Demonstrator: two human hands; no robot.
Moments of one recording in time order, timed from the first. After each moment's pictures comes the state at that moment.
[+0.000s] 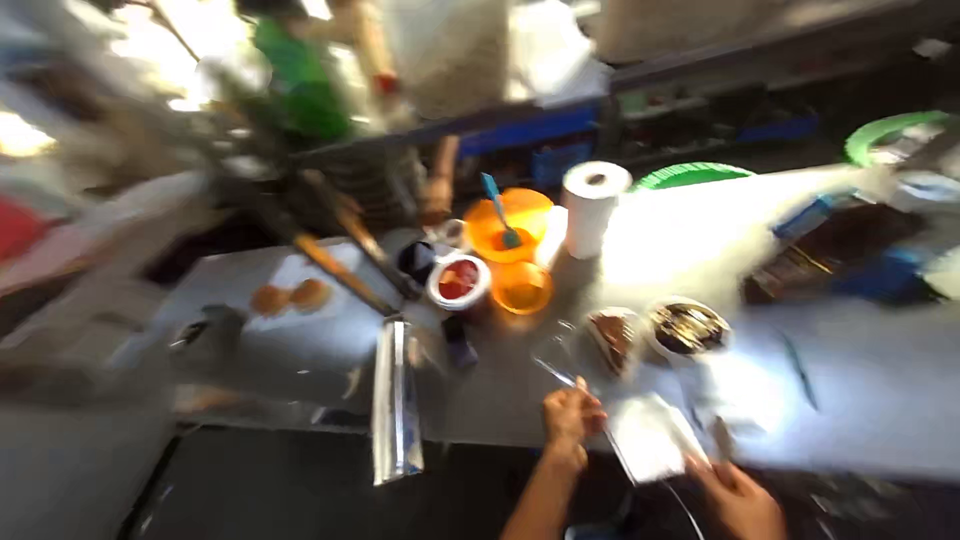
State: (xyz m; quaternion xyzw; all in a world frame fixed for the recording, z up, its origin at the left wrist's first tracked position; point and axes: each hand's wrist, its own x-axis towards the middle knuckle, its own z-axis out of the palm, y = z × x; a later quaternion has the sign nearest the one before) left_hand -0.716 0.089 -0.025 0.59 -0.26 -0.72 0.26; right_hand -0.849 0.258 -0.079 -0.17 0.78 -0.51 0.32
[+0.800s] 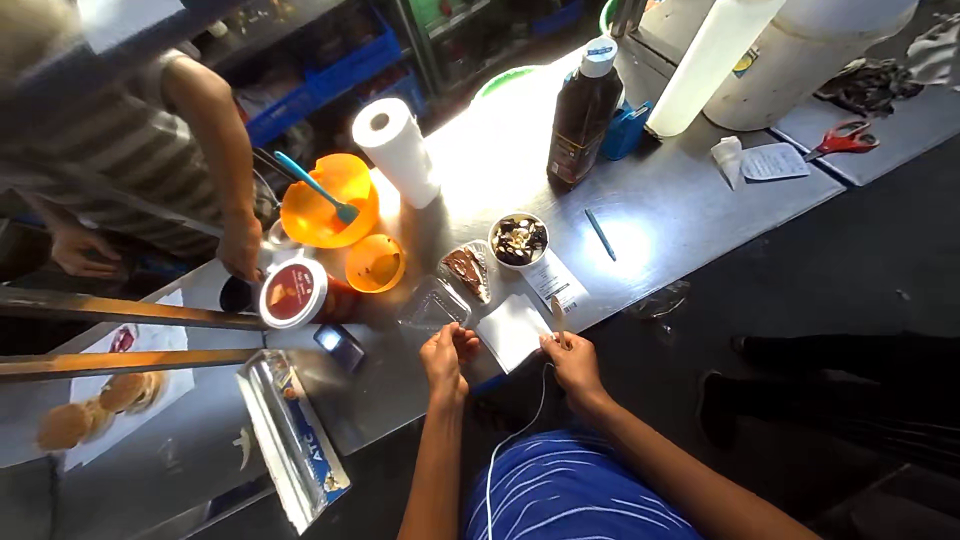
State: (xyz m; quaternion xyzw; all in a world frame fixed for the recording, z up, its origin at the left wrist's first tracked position) left_hand -0.738 0.077 -0.017 0.63 -0.33 -0.66 0.25; right_hand -0.846 0.228 -0.074 0.03 0.76 -0.53 0.38
